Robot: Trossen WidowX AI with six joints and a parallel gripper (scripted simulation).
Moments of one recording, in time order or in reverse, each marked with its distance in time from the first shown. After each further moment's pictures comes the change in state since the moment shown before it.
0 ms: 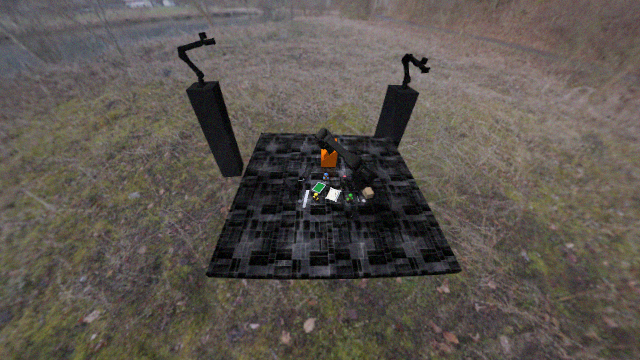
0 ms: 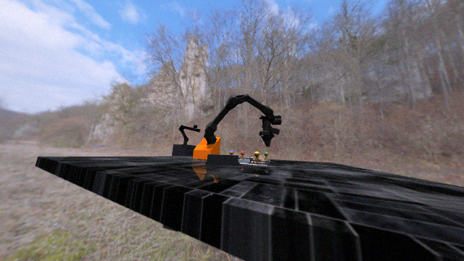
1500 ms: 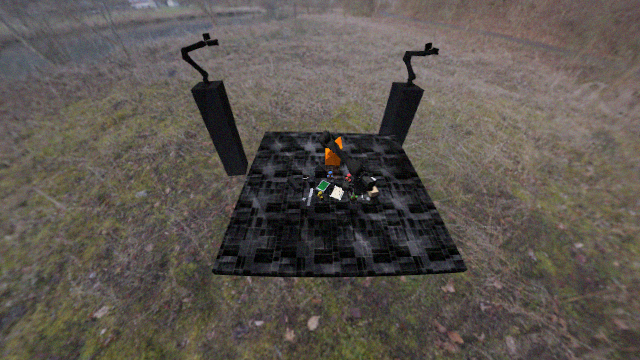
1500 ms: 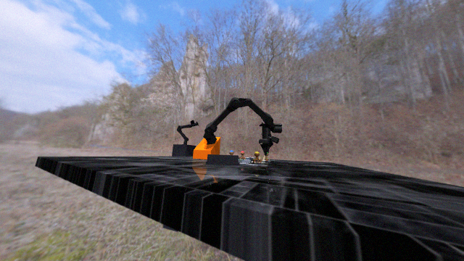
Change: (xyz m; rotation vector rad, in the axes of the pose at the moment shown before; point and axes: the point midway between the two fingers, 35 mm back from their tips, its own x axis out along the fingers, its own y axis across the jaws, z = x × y) arm 0.058 -0.014 -0.010 -0.056 0.050 -0.043
